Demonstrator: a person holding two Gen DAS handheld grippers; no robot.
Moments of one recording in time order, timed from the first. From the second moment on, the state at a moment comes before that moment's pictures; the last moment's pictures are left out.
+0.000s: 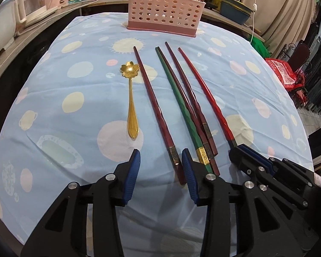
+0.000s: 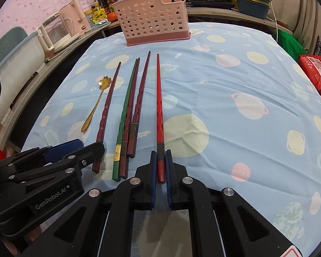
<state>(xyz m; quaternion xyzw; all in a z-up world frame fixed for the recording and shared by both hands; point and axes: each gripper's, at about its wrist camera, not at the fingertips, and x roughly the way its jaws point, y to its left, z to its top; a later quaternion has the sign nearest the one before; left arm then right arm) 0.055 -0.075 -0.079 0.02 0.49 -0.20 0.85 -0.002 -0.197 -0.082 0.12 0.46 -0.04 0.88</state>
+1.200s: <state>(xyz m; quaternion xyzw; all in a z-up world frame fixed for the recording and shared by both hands) 0.045 -0.040 -0.023 -0.01 0.44 -0.21 0.87 -0.025 -0.210 -0.019 0.14 0.39 -0.04 0.91</state>
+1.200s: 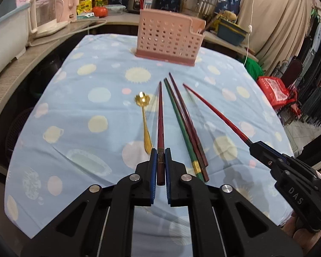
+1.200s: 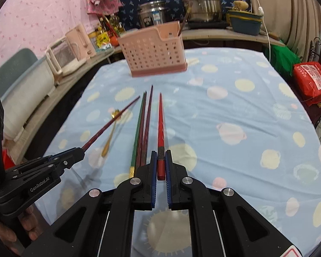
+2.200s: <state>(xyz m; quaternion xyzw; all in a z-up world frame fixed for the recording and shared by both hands) 0.134 -0.053 0.144 -0.03 0.28 -0.22 0.93 0.054 -0.248 0.146 0.11 0.23 -0.04 0.97</state>
